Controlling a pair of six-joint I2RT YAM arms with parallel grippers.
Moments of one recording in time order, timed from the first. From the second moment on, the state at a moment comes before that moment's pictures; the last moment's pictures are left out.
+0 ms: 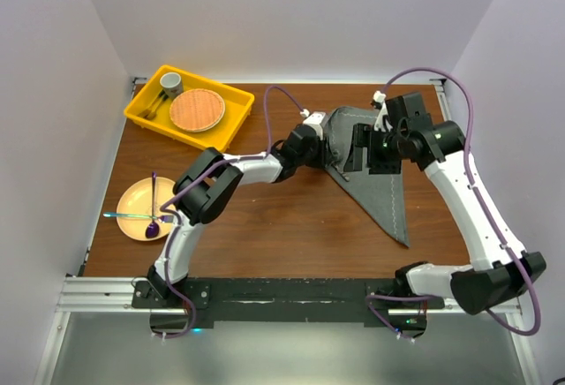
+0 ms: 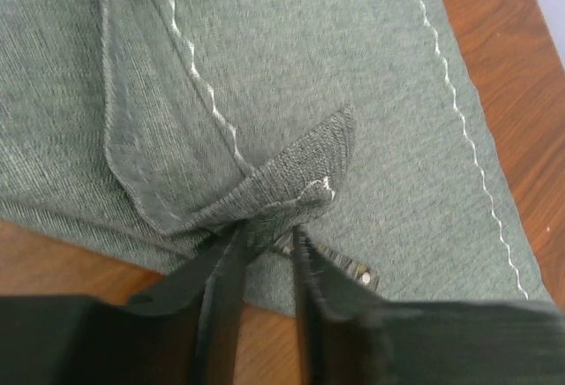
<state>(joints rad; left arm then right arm) -0.76 2.21 1.44 0.29 0.05 -0.53 0.34 1.27 1.47 -1.17 -0.17 0.38</state>
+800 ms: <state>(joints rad) -0.53 1.98 1.36 0.26 0.39 -0.63 0.18 2.07 1.69 -0.92 -0.26 0.27</state>
